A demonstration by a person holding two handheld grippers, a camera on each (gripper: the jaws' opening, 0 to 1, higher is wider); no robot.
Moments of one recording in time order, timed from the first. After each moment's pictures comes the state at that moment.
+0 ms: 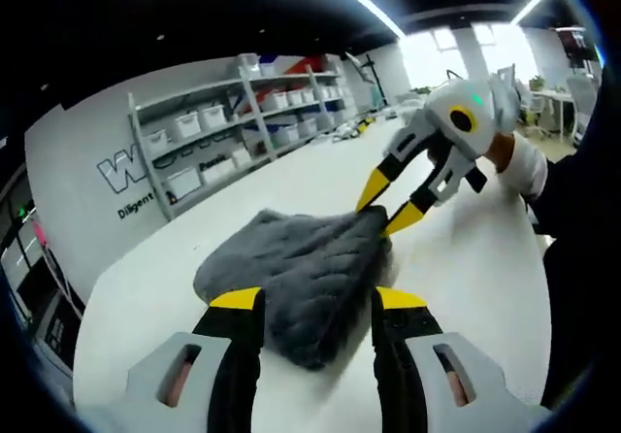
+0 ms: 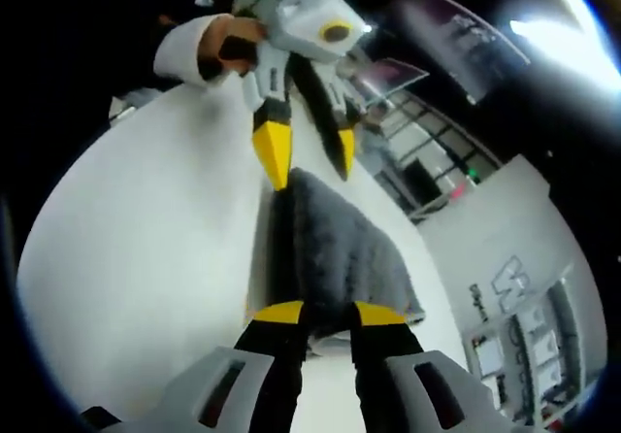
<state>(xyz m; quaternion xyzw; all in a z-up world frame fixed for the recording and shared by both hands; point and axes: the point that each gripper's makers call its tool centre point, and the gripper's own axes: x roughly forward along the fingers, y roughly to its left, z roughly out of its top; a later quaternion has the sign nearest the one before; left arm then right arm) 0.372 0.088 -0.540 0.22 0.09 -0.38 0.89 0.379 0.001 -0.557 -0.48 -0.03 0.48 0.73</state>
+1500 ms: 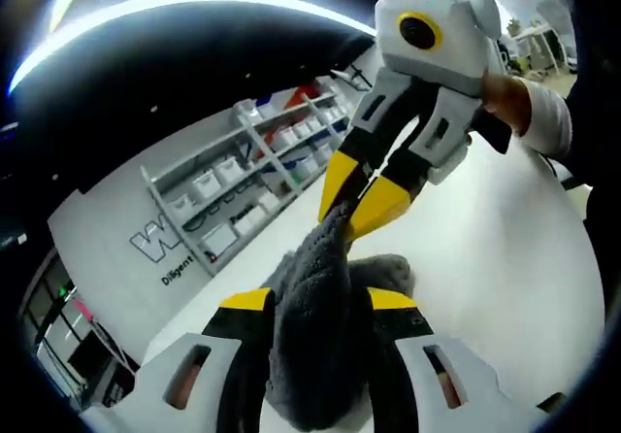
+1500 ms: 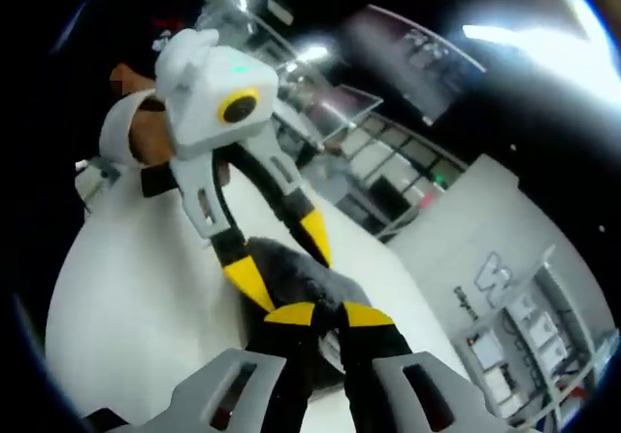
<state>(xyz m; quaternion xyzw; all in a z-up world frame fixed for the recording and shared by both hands) 0.373 0.053 -0.520 0.32 -0.04 -0.32 0.89 0.364 0.032 -0.501 -0.40 -0.08 0.45 0.79</state>
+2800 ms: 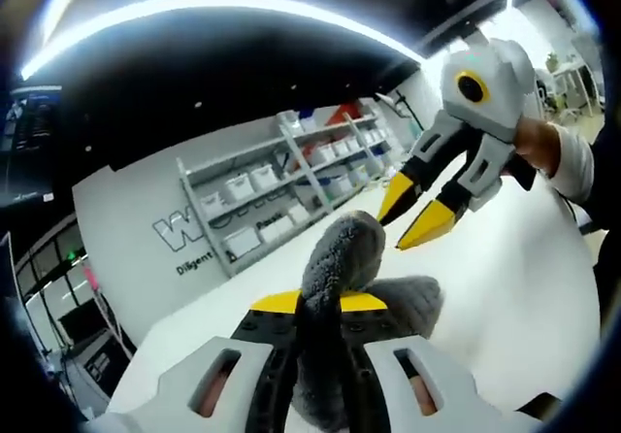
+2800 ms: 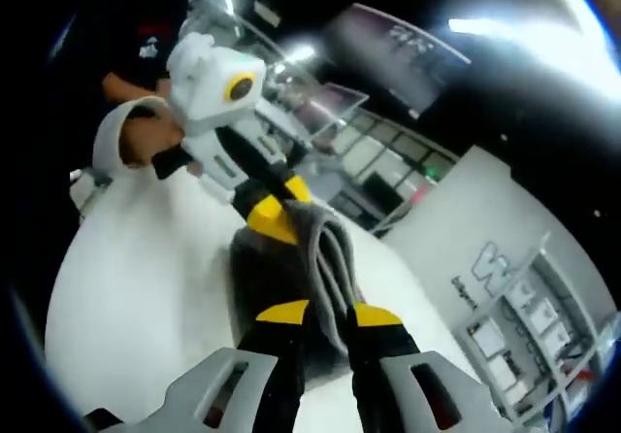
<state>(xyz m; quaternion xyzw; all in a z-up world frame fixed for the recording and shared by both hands) 0.380 0.088 -0.488 0.24 -0.07 -0.29 0.93 0.377 0.014 -0.506 -0.38 -0.05 0.44 0.81</state>
